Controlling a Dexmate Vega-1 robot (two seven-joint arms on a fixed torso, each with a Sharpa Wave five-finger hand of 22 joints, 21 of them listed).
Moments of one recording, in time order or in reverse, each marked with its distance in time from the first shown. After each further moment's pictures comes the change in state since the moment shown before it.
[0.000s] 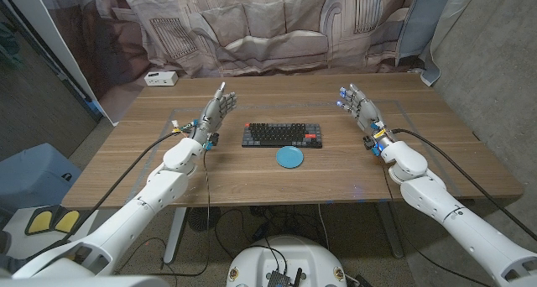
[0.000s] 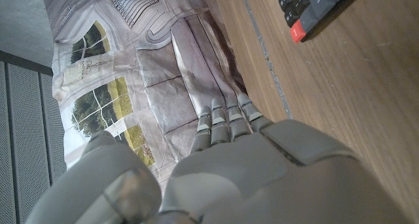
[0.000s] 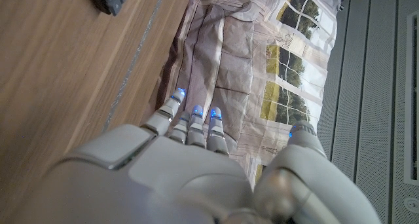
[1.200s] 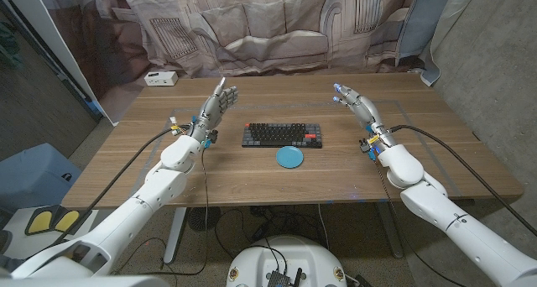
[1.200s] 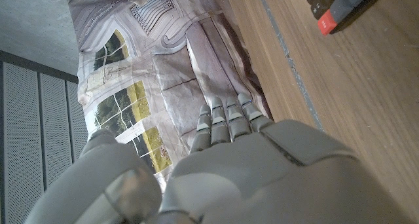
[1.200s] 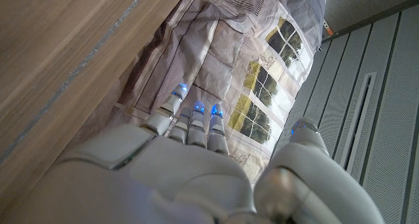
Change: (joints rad) left arm -0.008 0.012 -0.006 0.006 -0.008 -0.062 -0.065; left_hand 0.007 0.007 -0.003 -0.003 0.008 0.023 -0.002 0.000 0.005 0.022 -0.003 0.000 -0.010 0.023 -0.002 0.000 0.000 0.016 0.005 -0.024 0.000; right arm -0.060 -0.014 -0.001 -0.088 -0.339 0.104 -0.209; right_hand 0.009 0.009 -0.004 -0.012 0.000 0.023 -0.012 0.000 0.000 0.048 -0.013 0.000 -0.004 0.053 -0.007 0.011 -0.009 0.054 -0.007 -0.008 0.000
